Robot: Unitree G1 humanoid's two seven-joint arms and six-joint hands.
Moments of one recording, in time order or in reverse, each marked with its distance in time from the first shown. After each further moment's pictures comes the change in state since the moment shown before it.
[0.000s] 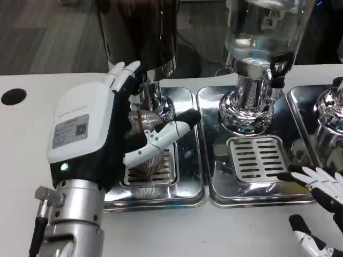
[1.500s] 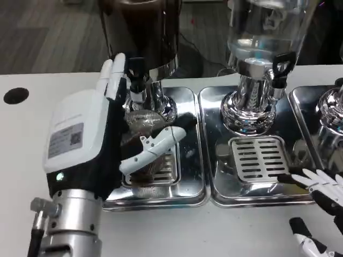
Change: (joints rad) left arm 0.056 -0.017 0.007 -0.016 -0.039 -0.022 0.050; right arm 0.024 0.000 -0.003 -0.023 0.002 0.000 0.000
